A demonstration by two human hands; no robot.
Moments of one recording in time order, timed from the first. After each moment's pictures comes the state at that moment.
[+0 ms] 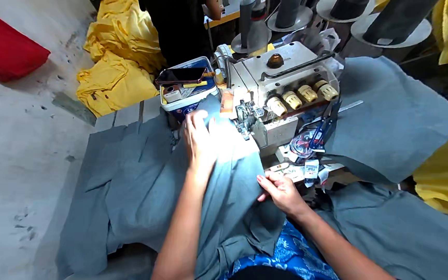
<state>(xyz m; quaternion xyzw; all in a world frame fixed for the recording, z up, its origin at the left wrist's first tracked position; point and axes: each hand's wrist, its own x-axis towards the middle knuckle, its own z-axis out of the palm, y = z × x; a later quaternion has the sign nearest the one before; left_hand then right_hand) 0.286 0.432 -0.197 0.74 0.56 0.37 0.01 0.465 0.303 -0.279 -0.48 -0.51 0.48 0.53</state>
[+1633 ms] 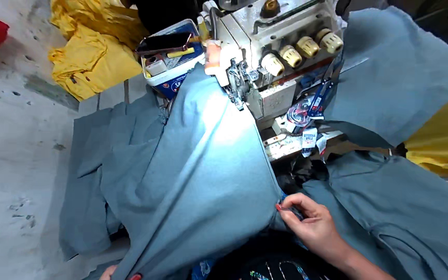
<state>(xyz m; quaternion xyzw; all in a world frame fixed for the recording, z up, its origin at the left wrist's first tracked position) 0.062 0.146 -0.215 0.63 0.63 0.32 0.31 0.470 0.190 -0.293 -0.49 -0.56 0.35 0.57</state>
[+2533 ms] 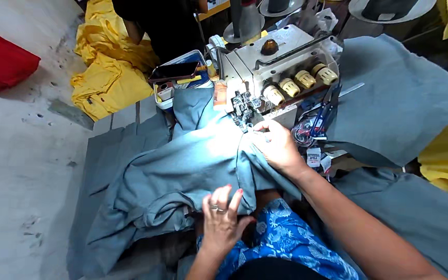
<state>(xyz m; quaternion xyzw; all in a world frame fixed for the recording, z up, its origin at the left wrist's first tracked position) 0.253 0.272 -0.285 0.84 0.43 0.32 -0.04 0.464 0.364 -0.223 -0.59 -0.55 0.30 0.51</state>
